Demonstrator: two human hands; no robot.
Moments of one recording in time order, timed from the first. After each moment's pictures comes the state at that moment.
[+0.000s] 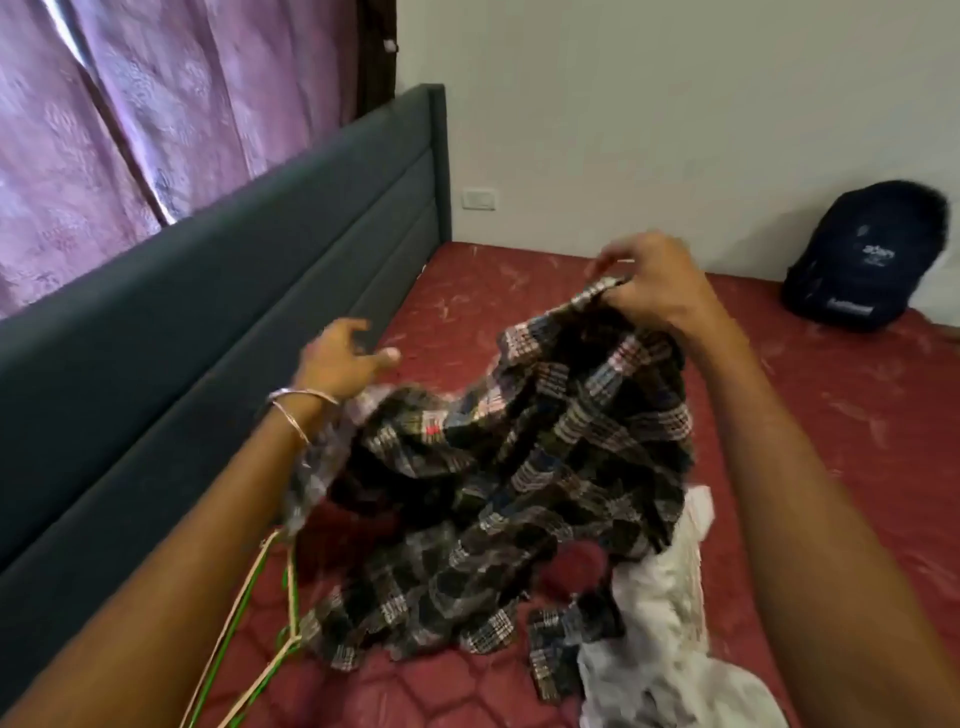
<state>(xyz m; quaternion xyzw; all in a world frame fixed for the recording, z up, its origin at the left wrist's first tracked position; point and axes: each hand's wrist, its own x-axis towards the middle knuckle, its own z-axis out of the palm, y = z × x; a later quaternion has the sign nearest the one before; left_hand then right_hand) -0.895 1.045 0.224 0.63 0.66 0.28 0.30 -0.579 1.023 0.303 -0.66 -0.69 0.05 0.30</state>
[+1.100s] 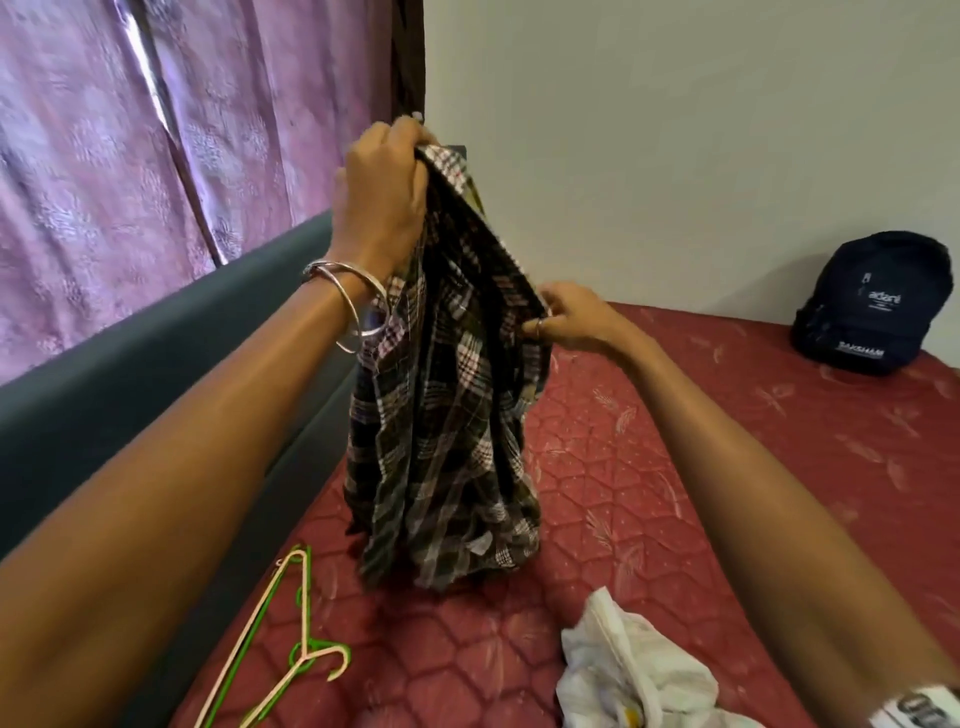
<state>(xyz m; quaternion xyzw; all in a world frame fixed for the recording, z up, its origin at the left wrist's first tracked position) -0.847 1.053 0.385 0.73 0.45 0.50 -0.16 -0.628 1.029 0.309 -0.58 -0.78 0.13 0.19</state>
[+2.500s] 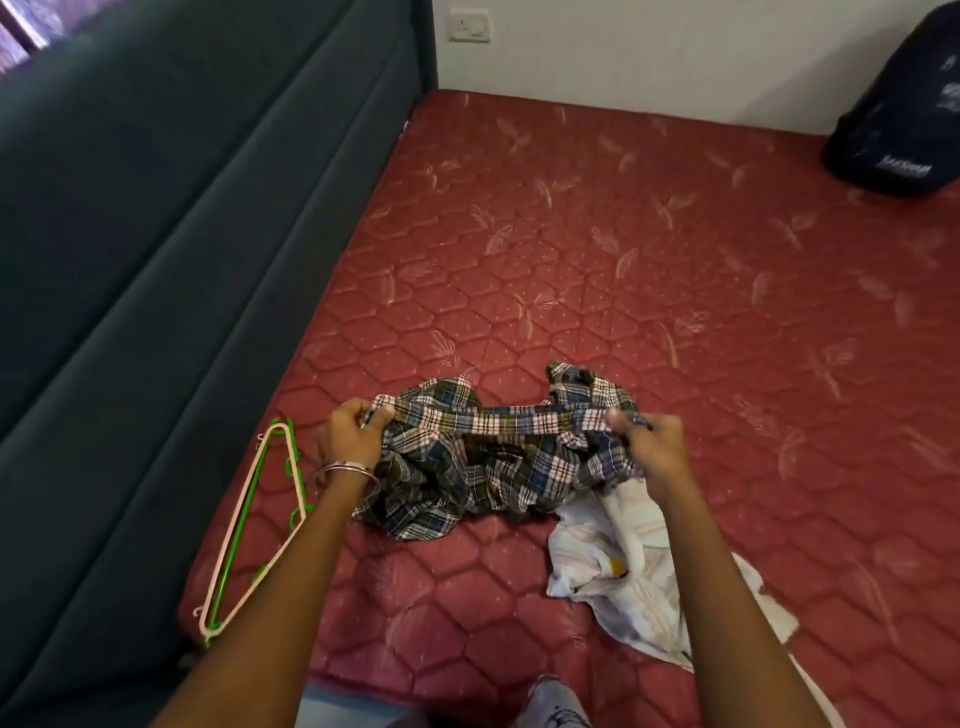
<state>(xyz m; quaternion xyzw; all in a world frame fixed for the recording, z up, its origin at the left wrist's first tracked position) -0.895 0.989 -0.005 0.51 0.73 0.32 0.32 -0.559 0.923 0.007 -0.79 -0.27 0.39 0.39</state>
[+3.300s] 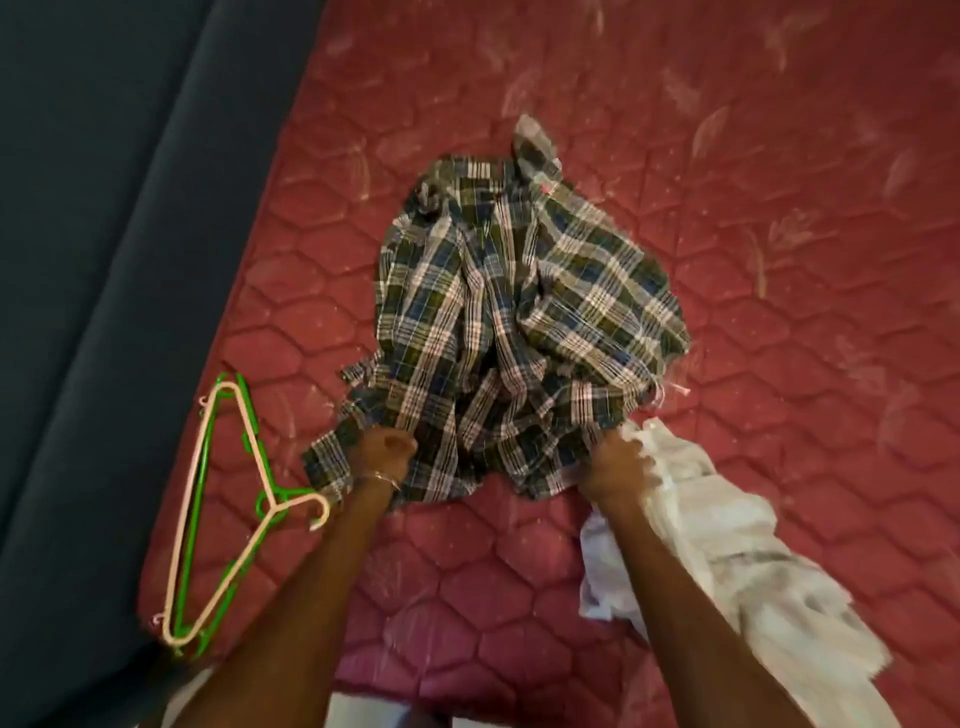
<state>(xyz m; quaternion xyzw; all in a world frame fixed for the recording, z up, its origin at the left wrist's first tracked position) -0.876 1.053 -0.200 0.36 0.78 0.09 0.51 -0.577 1.018 -0.221 -0.89 -0.26 0.36 -0.04</state>
